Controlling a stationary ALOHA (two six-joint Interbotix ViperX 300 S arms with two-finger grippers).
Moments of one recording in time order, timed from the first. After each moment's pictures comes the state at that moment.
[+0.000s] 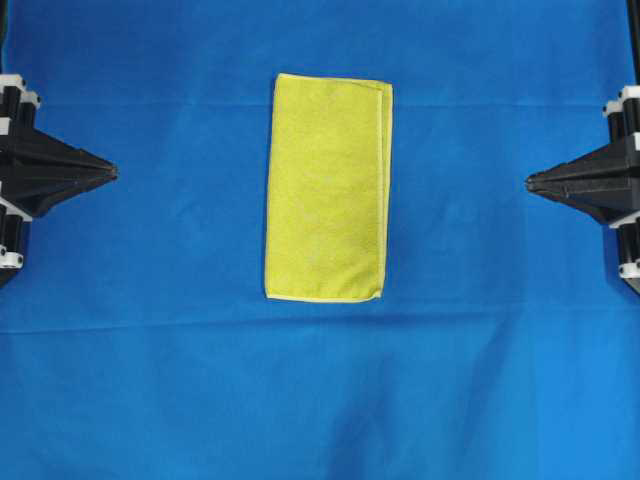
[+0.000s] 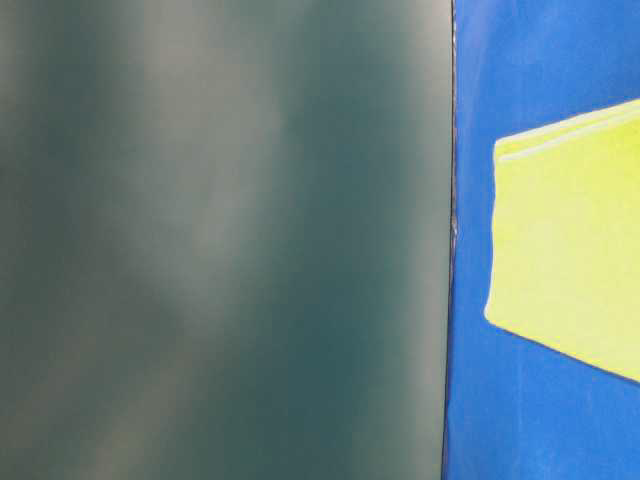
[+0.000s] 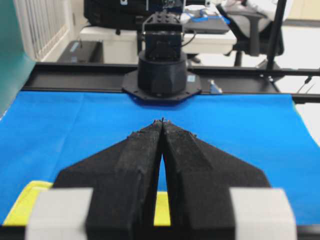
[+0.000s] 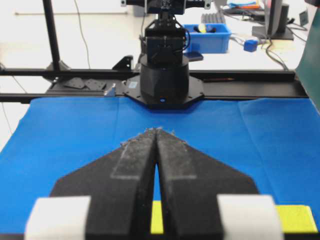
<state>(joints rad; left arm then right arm) 0.00 -0.97 1.18 0.00 -0.29 0.00 0.00 -0.97 1.19 0.00 -0.29 0.00</state>
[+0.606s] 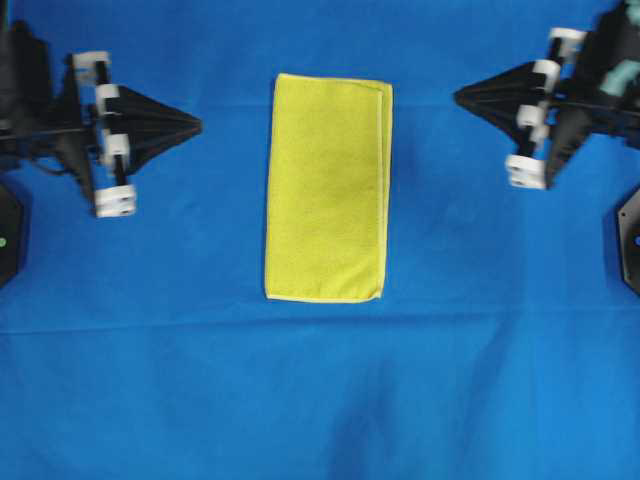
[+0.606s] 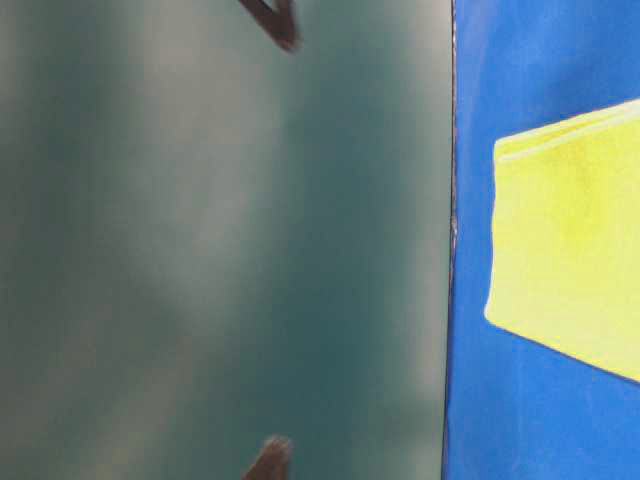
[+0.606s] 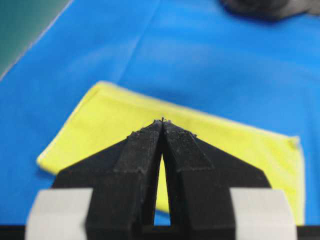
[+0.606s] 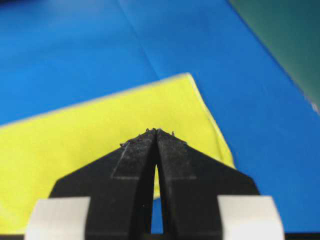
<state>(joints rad) 0.23 -0.50 1.10 -0.03 -0.35 -0.05 -0.37 -0.52 1.05 0.02 -0.17 0.05</state>
